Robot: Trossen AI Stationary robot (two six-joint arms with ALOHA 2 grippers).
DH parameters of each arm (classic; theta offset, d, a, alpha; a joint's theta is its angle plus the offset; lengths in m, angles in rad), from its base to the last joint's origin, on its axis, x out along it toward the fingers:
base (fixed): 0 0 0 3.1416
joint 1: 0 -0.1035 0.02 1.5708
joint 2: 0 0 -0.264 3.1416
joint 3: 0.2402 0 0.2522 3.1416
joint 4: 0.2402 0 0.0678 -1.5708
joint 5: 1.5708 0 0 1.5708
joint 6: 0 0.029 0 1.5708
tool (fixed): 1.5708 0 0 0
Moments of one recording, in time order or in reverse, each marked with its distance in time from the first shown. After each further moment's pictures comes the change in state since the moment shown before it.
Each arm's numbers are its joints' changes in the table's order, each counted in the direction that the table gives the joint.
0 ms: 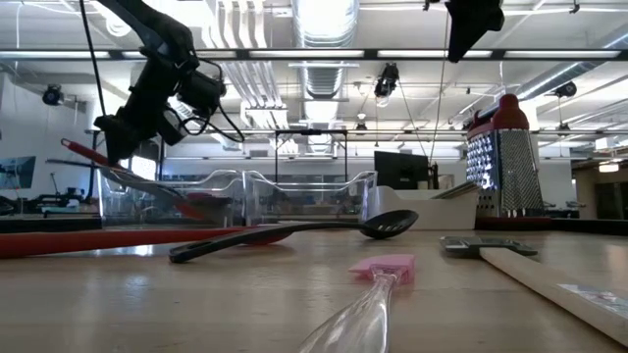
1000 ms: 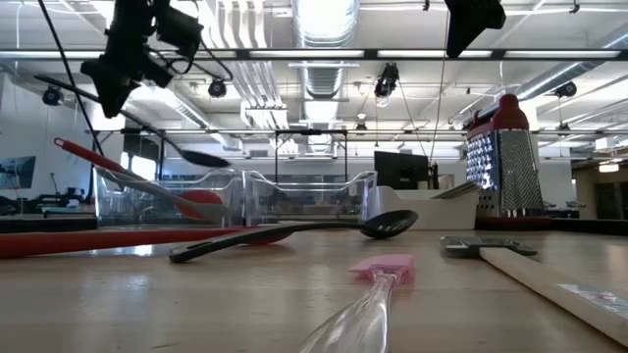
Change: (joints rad) left arm 0.050 -0.232 0.162 0.208 0.071 -0.089; right arm 0.000 0.000 0.020 0.001 -0.022 0.039
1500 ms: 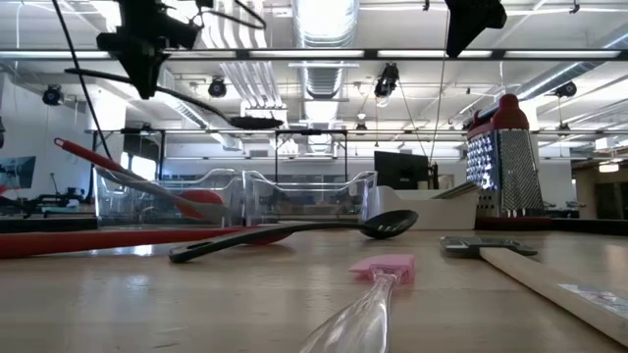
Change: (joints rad) left arm 0.463 0.020 0.081 0.000 -0.008 -0.291; right arm 0.000 0.000 0.004 0.001 -0.005 0.016
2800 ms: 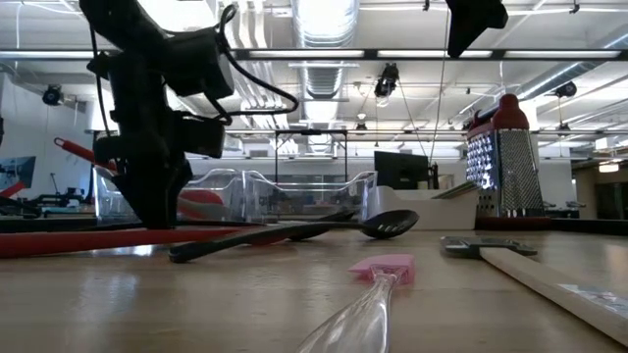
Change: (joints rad) left arm 0.306 0.232 -0.617 -1.068 0.532 -0.397; right arm 0.000 0.000 0.000 0.010 0.000 0.008
